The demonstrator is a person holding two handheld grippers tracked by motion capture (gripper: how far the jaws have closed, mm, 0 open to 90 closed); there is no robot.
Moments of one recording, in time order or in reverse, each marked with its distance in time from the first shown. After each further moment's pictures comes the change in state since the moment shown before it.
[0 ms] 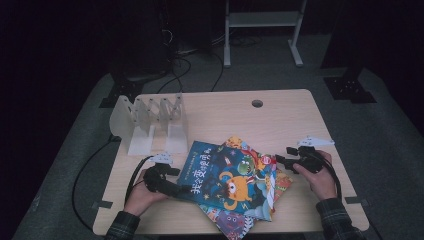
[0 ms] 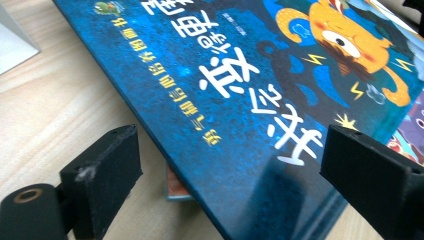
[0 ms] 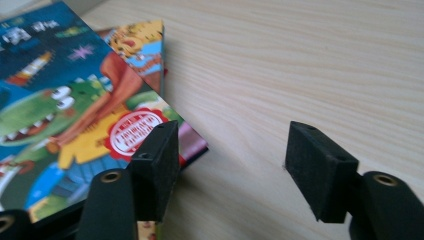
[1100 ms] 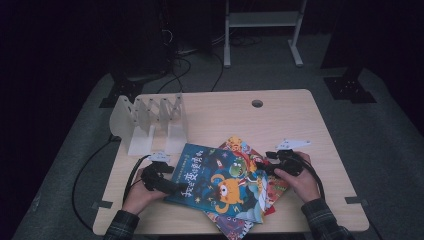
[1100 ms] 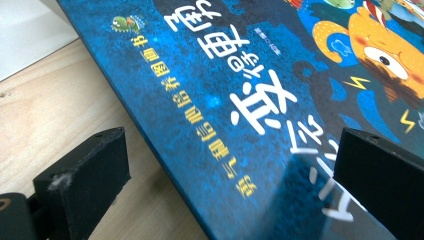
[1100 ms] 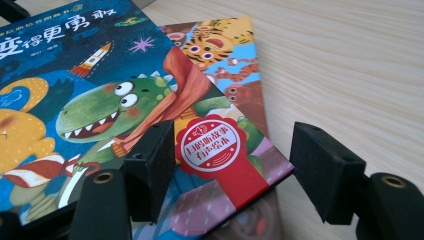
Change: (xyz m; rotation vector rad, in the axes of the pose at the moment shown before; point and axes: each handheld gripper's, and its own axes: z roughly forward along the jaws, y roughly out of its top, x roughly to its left) left arm 0.012 -0.006 -0.001 0.005 0.059 -0.031; right arm 0.049 0.011 0.029 0.052 0.132 -0.084
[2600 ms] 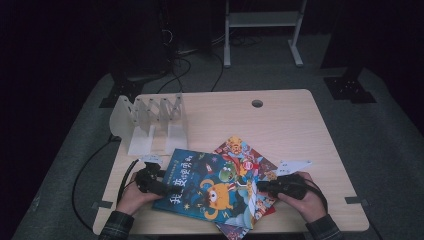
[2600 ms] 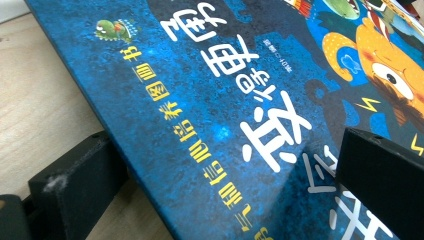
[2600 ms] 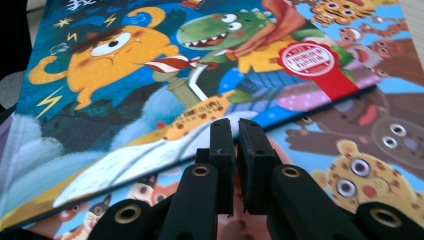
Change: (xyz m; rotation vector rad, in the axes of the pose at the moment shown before) left arm 0.017 -0.018 -0.005 0.018 -0.085 -0.075; right arm 0.054 -0.025 -0.035 0.083 0.183 -0.141
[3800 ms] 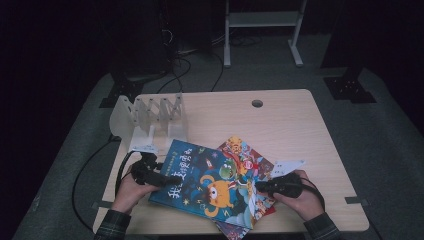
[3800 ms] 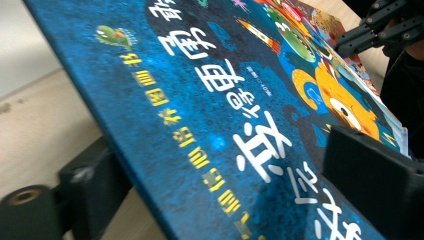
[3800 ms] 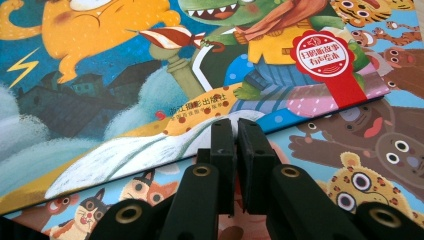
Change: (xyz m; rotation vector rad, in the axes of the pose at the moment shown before) left arm -0.019 0.034 -0.034 -0.059 -0.014 -0.018; right arm 0.001 0.005 0.005 0.051 -0.007 -0.082
